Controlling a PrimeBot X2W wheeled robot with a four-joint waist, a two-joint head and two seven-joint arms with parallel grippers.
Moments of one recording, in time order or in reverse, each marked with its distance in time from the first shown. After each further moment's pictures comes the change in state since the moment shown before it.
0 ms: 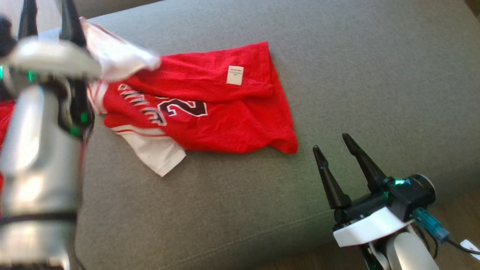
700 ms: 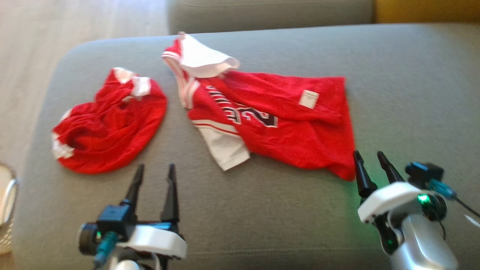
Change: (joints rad) left arm 0.871 -0.147 -0.091 -0.562 0.320 0.029 0.000; right arm -0.268 -0.003 -0.216 0.707 0.185 0.000 0.000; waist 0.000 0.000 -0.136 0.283
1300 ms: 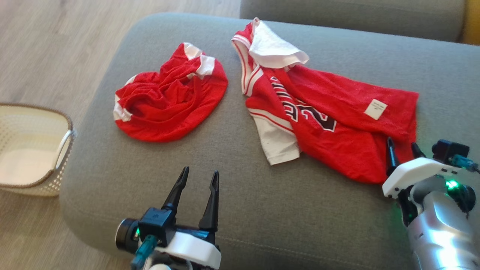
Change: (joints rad) left arm -0.019 0.000 -0.210 -0.018 -0.028 0.043 0.000; right arm -0.274 -0.002 -0.420 0.372 -0.360 0.000 0.000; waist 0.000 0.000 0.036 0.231
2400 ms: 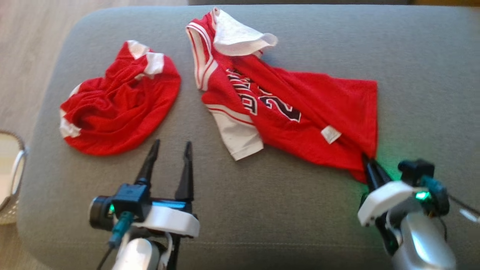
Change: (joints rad) left arm -0.087 -0.002 0.107 0.013 0.043 0.001 0.000; right arm 0.216 -0.001 0.377 -0.306 0.182 0.000 0.000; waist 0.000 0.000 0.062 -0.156
